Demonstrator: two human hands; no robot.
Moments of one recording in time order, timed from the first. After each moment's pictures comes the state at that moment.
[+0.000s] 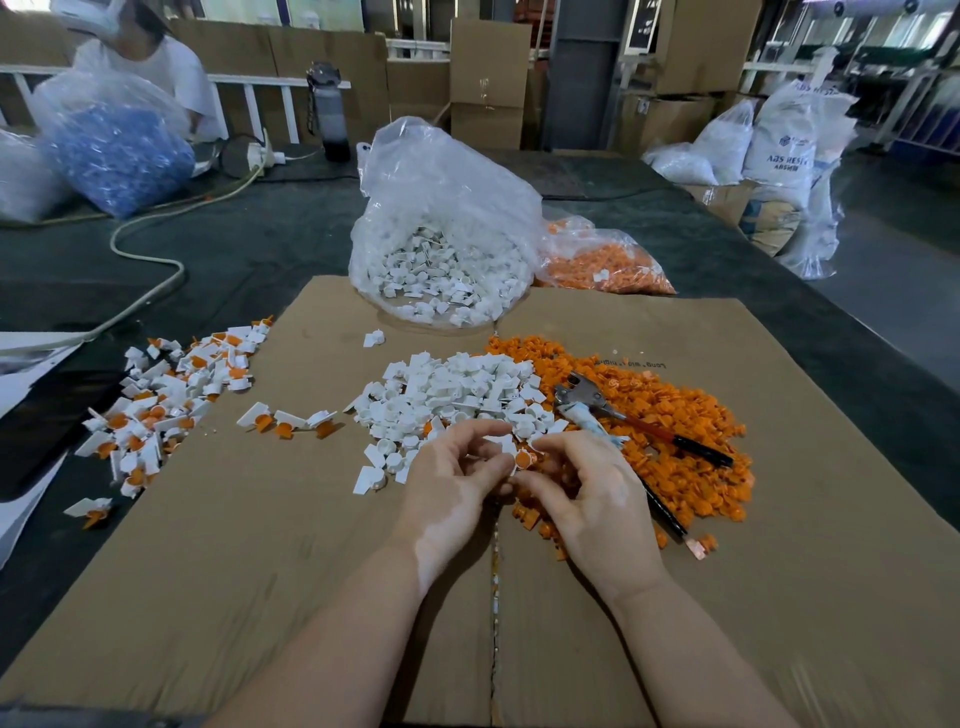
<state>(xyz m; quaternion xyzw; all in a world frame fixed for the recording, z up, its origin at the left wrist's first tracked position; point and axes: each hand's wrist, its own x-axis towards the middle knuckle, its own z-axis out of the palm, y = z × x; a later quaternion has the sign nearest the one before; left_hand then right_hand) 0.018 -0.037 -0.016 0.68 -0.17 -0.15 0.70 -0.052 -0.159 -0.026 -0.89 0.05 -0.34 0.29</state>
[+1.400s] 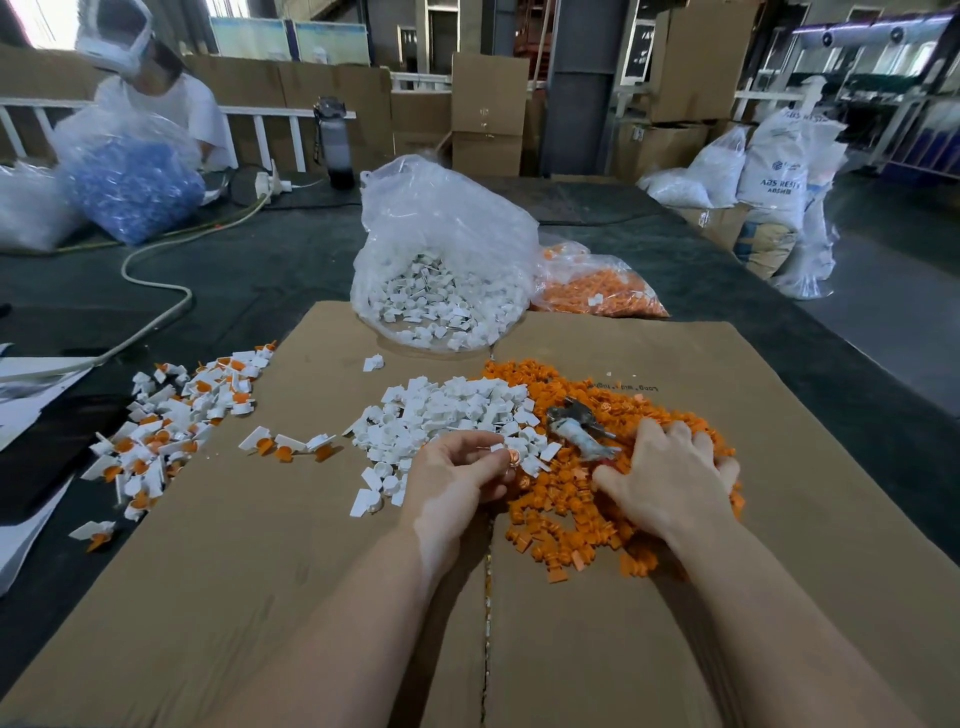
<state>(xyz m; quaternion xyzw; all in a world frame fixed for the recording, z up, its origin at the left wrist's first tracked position) 0.030 -0.053 -0.006 0.63 -0.06 -0.20 0.75 -0.043 -0.211 0.023 -0.94 0.34 -0.03 0.03</state>
